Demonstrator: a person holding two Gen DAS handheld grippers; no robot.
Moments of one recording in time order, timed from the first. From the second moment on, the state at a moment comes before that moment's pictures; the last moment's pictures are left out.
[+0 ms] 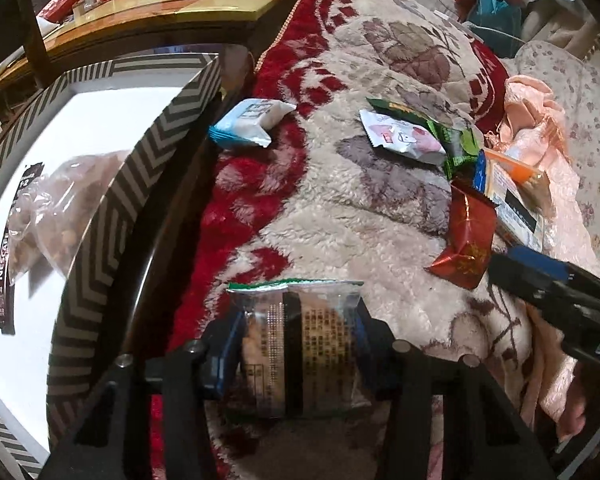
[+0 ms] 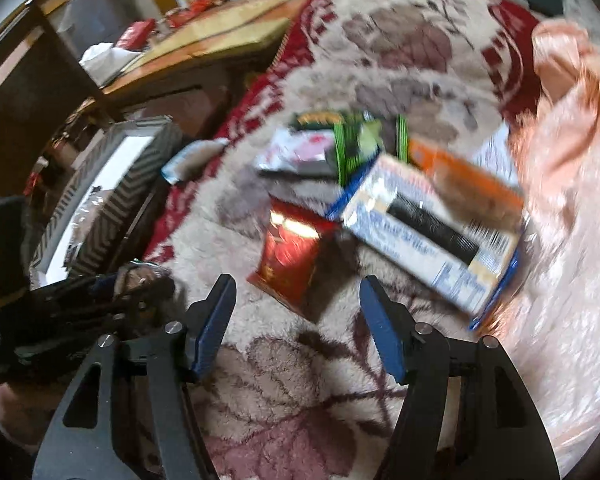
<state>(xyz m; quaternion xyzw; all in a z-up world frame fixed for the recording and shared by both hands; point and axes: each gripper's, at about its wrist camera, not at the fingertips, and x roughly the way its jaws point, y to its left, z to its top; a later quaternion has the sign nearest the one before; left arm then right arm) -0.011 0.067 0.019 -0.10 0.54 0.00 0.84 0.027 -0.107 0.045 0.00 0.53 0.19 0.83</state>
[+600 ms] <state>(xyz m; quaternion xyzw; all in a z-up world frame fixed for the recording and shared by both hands) -0.021 0.069 0.054 -0.08 0.50 0.00 0.86 0.034 -0.091 0.063 -0.01 0.49 0.22 0.84</state>
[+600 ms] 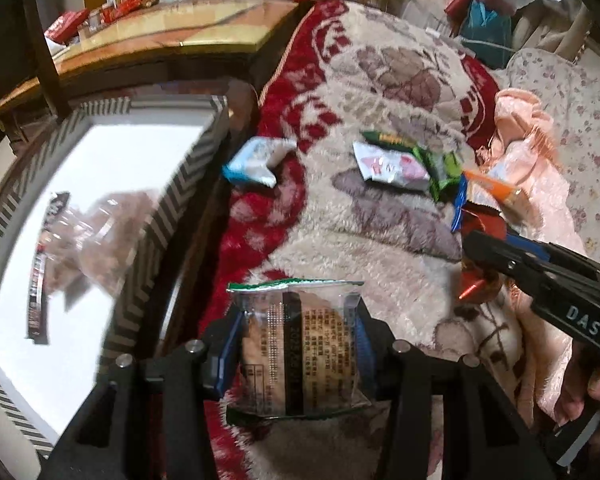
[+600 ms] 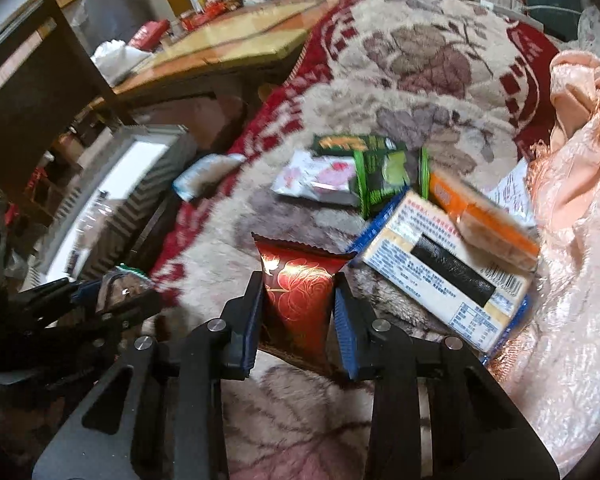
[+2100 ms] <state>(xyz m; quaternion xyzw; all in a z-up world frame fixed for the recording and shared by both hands) -0.075 0.242 0.088 -0.14 0.44 0.18 0.87 -0.005 0.125 0.106 -0.12 0.45 0.40 0.79</state>
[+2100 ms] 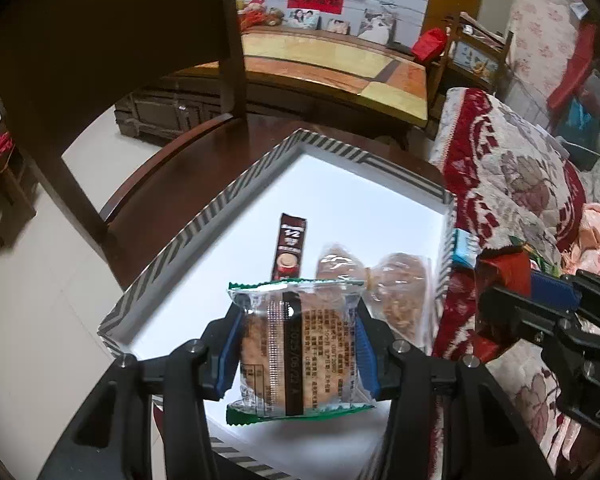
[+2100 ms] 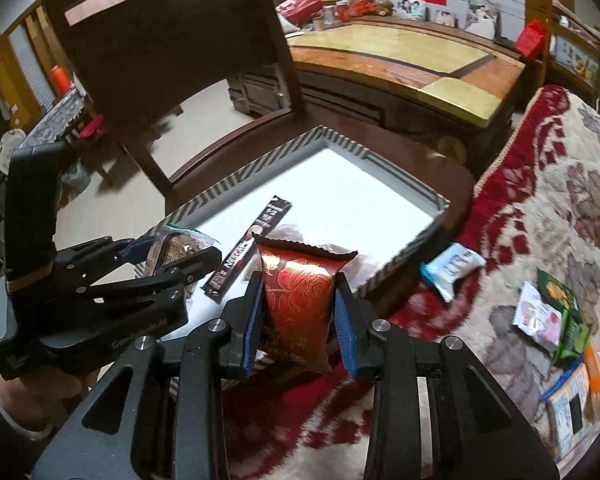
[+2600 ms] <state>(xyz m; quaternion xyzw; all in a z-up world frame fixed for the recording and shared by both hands) -0.078 0.271 0.066 -0.16 0.45 0.20 0.85 -0.007 0.163 0.075 -0.12 0.49 0.43 0.75</state>
